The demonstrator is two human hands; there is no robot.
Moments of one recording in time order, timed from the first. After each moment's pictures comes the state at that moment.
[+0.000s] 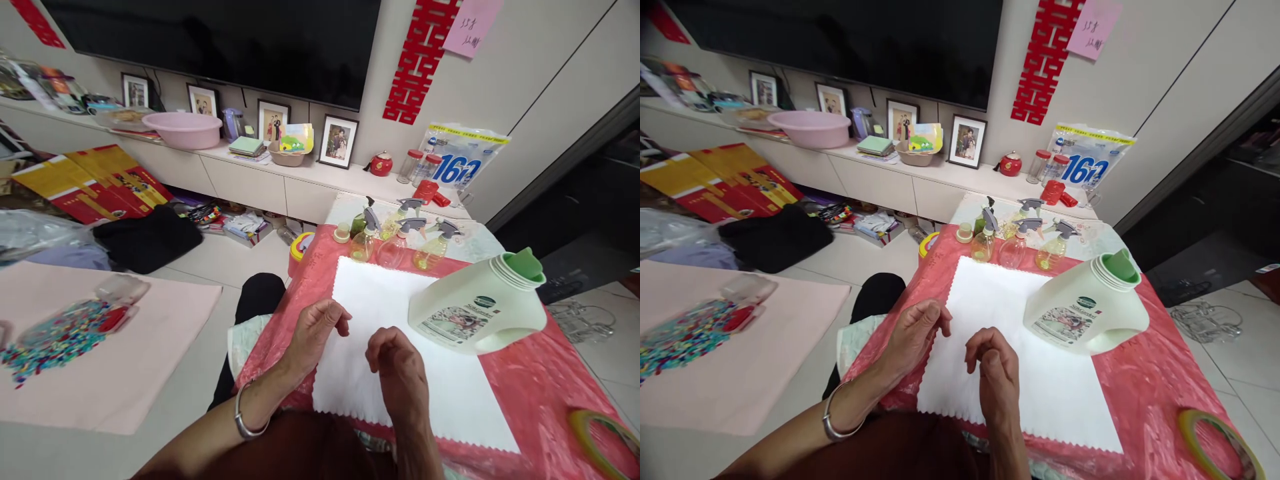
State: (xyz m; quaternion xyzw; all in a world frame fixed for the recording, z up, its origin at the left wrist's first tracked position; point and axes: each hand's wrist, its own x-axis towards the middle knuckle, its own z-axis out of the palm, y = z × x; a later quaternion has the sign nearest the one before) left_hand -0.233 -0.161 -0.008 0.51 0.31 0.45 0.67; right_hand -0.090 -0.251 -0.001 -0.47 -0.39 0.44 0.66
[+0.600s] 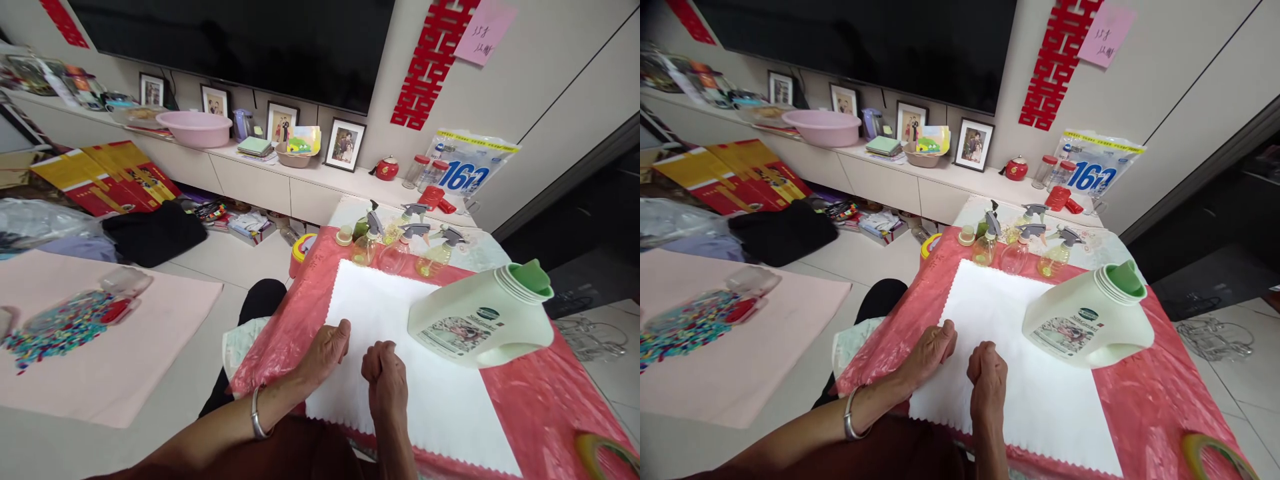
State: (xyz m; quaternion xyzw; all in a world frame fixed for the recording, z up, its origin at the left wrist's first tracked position) left_hand -0.208 -0.173 -0.037 0.62 0.42 0.28 0.61; right_hand -0.085 -0.244 -0.072 -0.52 -0.29 0.46 0.66
